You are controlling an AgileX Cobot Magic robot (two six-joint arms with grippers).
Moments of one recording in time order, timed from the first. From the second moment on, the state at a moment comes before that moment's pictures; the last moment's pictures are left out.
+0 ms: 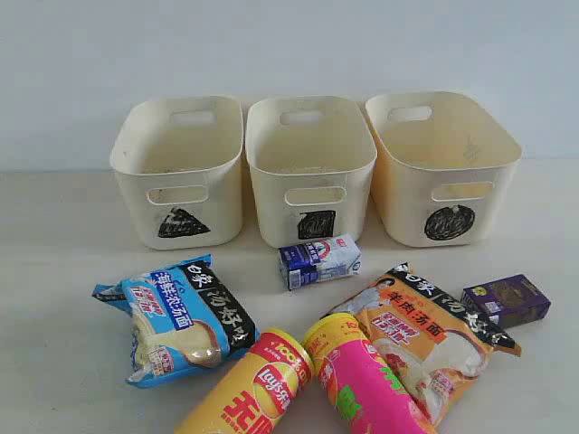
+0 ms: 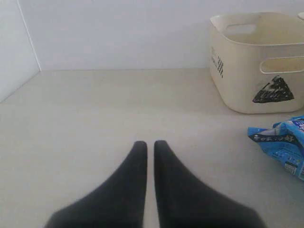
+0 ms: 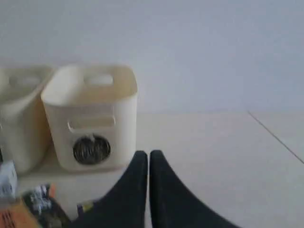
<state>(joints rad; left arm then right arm) 0.13 0.00 0.00 0.02 0.28 0.02 -0.04 0.21 0.00 0.00 -0.12 0.02</state>
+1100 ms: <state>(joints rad) 0.13 0.00 0.00 0.02 0.28 0.02 -0.04 0.89 -0.50 -0.40 -0.20 0.54</state>
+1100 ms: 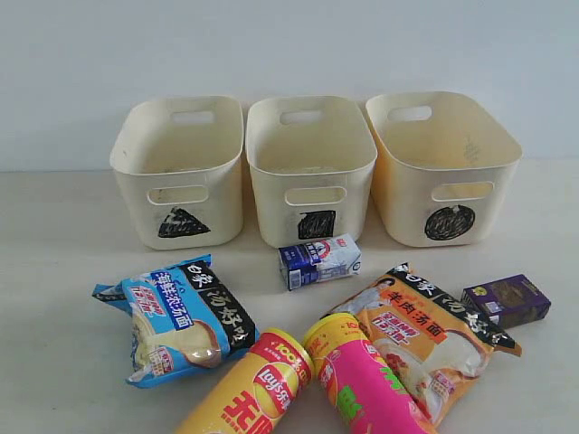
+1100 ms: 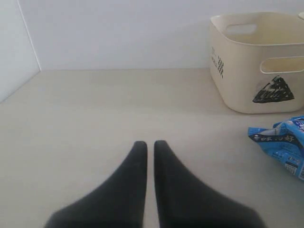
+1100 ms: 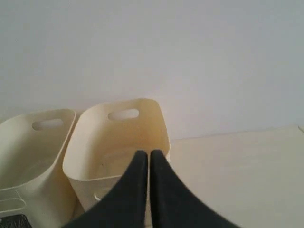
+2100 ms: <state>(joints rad) 0.13 0.00 0.00 0.02 0.28 0.02 0.14 1.58 -1.29 0.29 1.06 -0.64</state>
